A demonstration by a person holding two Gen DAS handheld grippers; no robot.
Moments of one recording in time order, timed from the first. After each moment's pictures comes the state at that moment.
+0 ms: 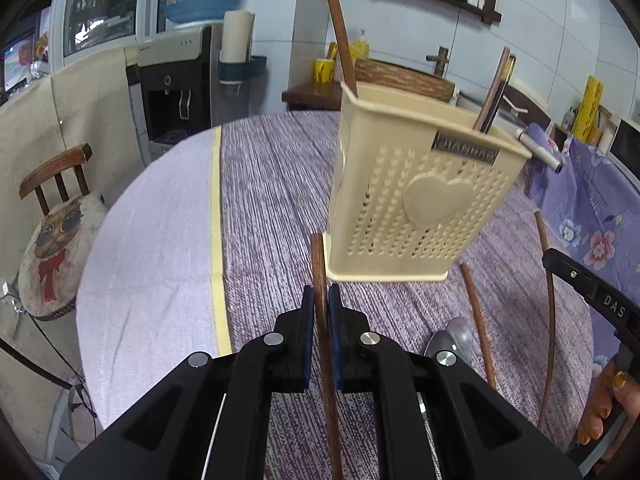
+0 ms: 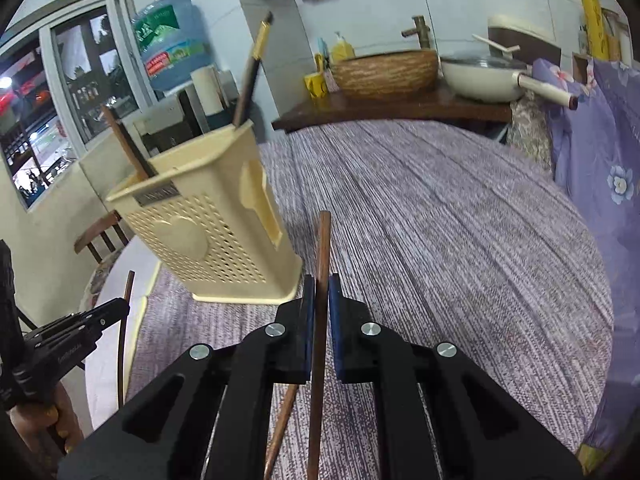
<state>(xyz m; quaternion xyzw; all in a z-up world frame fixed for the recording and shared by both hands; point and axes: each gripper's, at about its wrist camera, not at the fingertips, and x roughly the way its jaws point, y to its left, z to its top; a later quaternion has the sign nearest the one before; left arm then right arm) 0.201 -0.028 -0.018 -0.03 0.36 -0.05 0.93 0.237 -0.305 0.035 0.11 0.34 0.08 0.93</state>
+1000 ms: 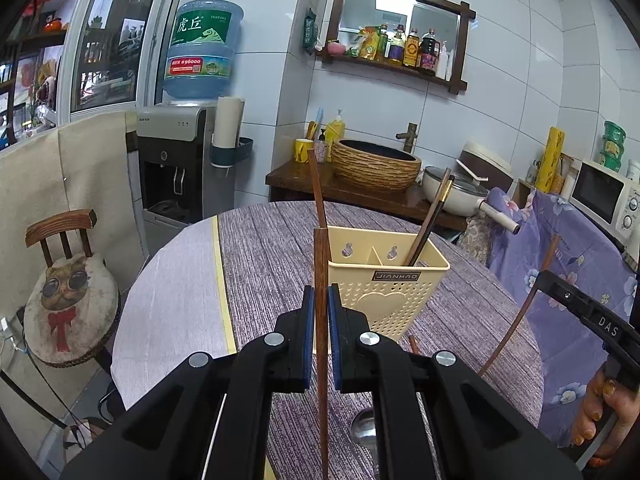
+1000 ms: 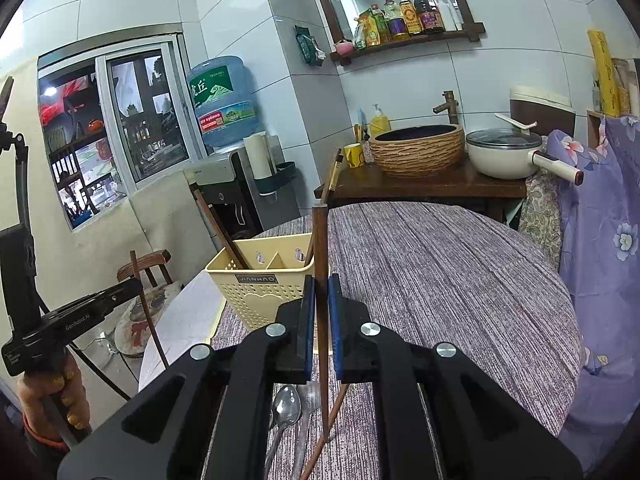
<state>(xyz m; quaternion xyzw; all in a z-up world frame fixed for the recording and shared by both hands) 0.162 -0.012 0.068 -0.05 0.25 -0.09 0.96 0.186 -0.309 0.124 0.10 0.23 0.13 0.96</state>
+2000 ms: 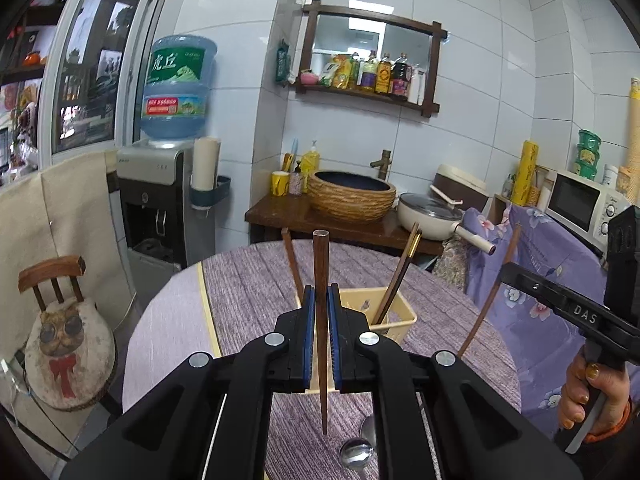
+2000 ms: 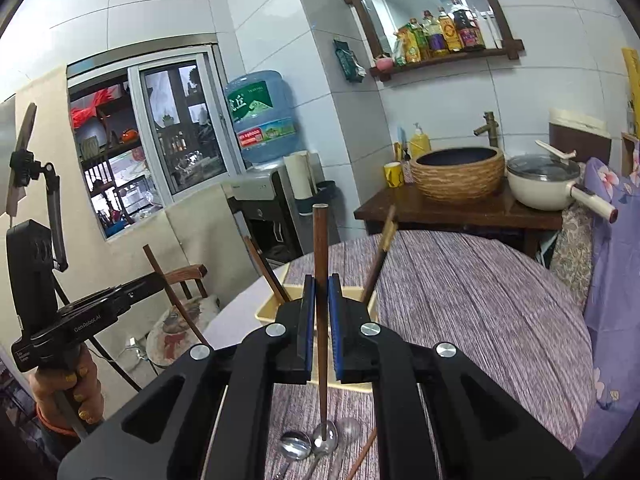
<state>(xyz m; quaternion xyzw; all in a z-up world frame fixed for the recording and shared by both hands) 0.162 -0.009 0.134 -0.03 0.20 -0.14 0.97 0.210 -0.294 0.185 0.10 0.21 0.20 0.95</state>
